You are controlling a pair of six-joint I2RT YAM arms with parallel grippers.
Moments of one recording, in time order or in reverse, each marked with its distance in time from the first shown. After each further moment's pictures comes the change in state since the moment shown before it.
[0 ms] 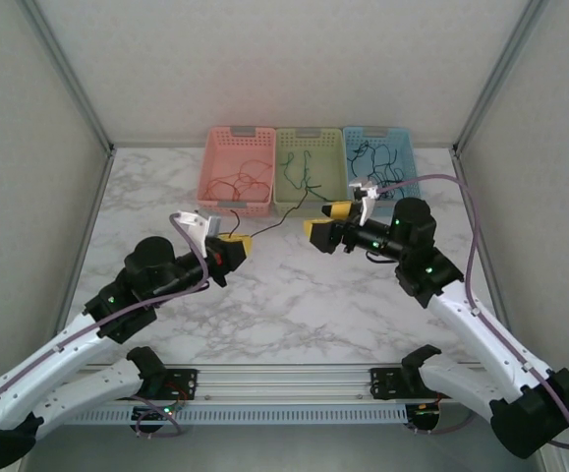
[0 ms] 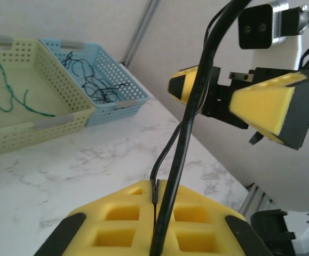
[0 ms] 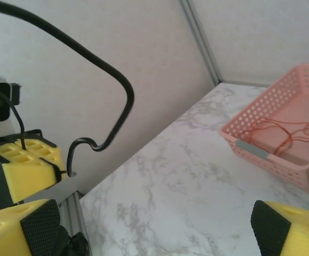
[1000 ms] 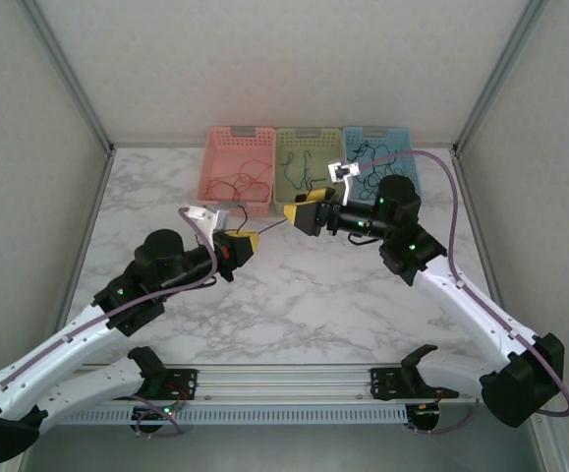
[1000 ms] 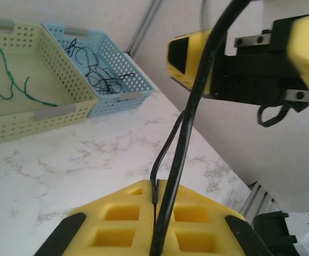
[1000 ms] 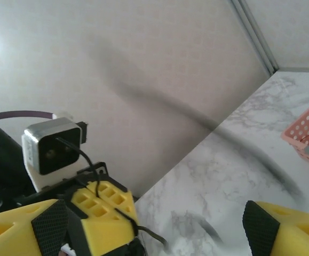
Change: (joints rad) left arm 0.002 0.076 0.023 -0.009 -0.021 -0.021; right arm 0.032 0.163 0.164 0.057 -0.128 0.205
